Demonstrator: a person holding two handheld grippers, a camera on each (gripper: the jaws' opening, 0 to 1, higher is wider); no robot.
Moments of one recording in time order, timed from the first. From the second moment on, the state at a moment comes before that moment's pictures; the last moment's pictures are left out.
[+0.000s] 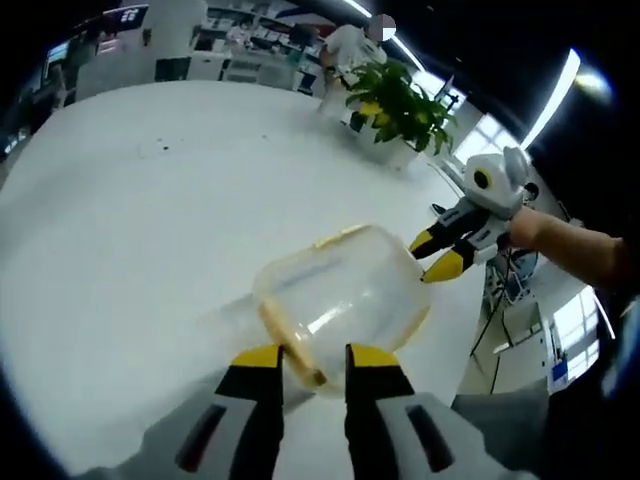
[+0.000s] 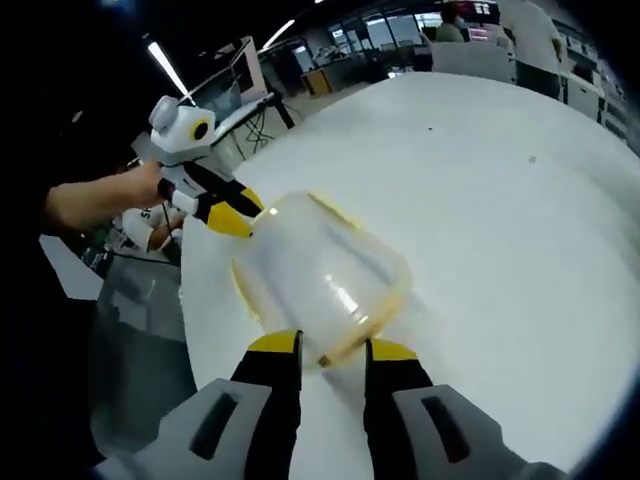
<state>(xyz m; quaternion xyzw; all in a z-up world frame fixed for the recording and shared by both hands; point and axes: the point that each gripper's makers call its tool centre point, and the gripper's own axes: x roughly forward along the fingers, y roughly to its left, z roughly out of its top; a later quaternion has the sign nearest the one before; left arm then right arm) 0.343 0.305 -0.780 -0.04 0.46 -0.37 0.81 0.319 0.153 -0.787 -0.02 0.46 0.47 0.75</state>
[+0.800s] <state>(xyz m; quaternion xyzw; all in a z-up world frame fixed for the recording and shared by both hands) 0.344 0.306 -0.776 0.02 0.43 -0.38 0.82 0.334 0.161 -0.776 -0.12 0.44 0.45 0.76</state>
